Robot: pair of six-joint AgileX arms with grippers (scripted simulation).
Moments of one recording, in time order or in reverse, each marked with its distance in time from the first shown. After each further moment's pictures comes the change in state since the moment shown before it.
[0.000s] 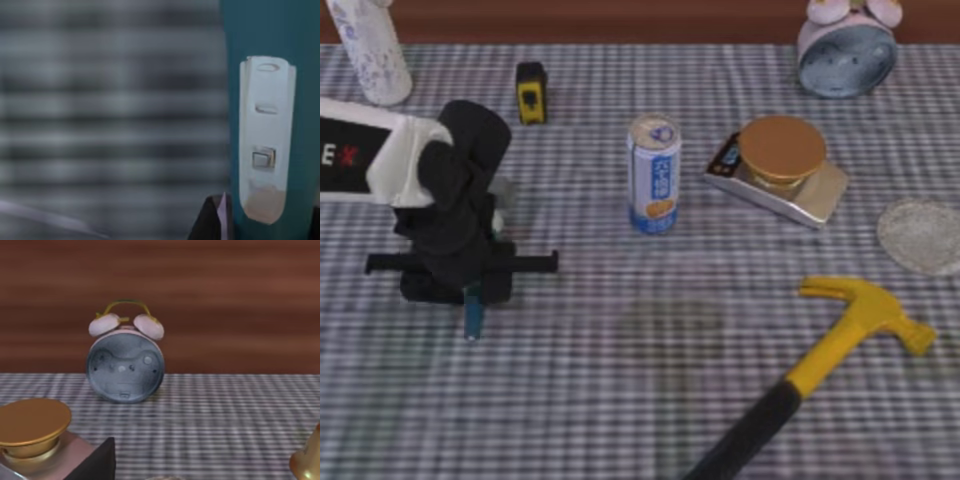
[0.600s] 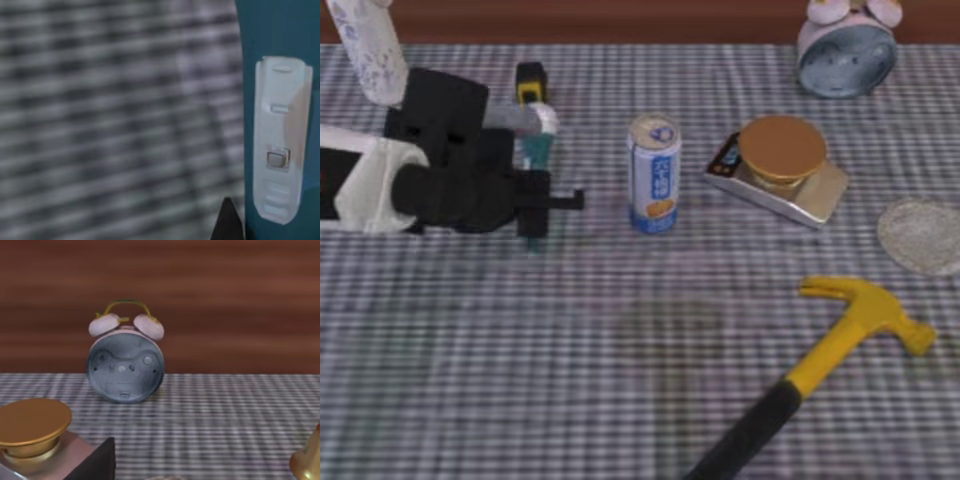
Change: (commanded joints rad) left arm 0.016 -0.108 -0.125 0.533 0.217 0.114; right arm 0.000 0.000 0.000 0.000 0.000 0.000
